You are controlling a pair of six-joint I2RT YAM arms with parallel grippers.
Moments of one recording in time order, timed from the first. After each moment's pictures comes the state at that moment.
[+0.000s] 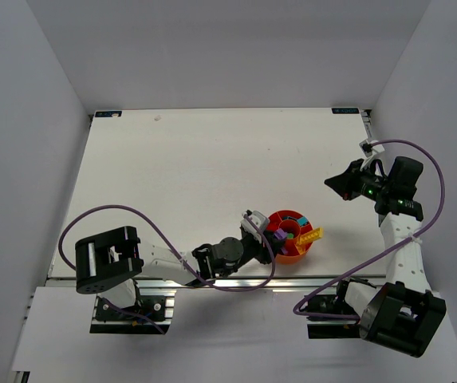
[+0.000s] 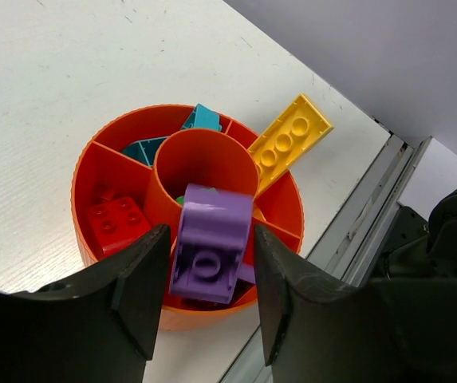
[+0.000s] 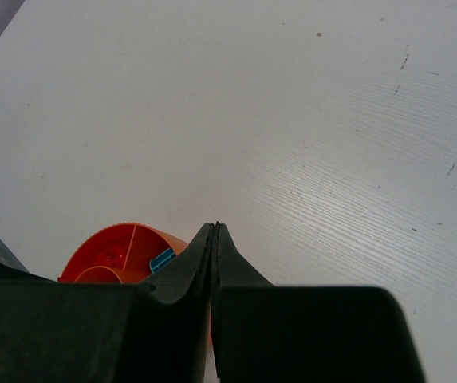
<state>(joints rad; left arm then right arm) -1.33 1.59 0.62 0.88 -0.41 -0.35 -0.28 1.04 0.81 -0.32 -0.96 -0.11</state>
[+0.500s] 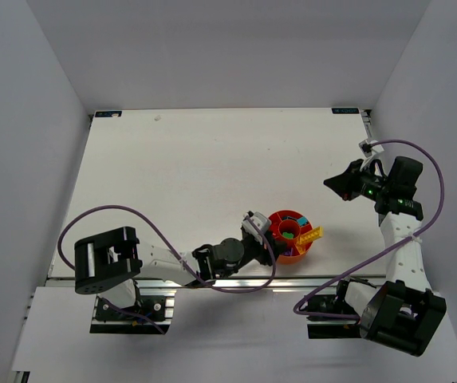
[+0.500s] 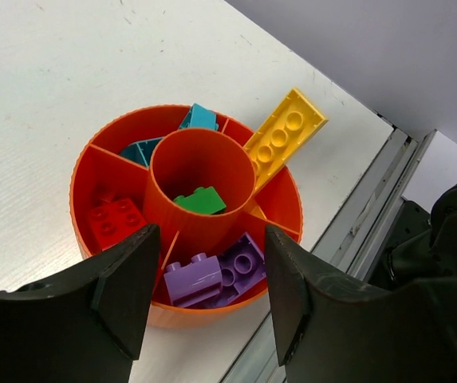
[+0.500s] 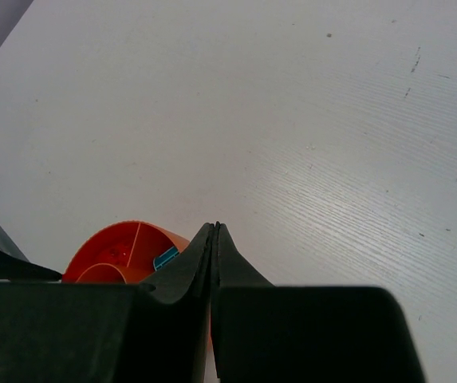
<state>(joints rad) -1.34 1.59 0.62 0.87 -0.42 -0.34 -0.28 1.05 0.81 -0.32 -0.98 -0.12</state>
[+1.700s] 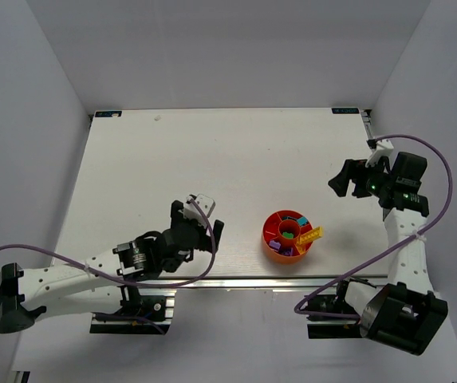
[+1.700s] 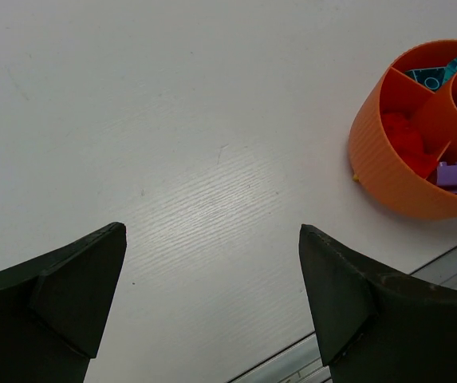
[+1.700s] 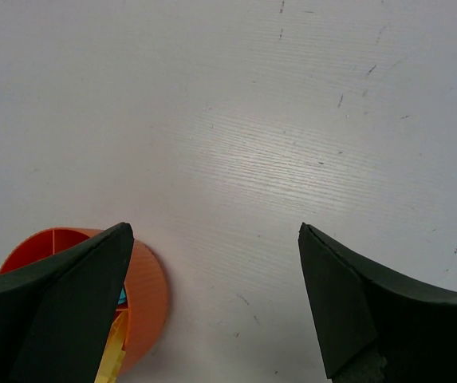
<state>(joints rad) -1.24 0.86 0.67 -0.27 -0.70 -0.30 -0.28 1.07 0.92 -0.50 -0.64 -0.16</state>
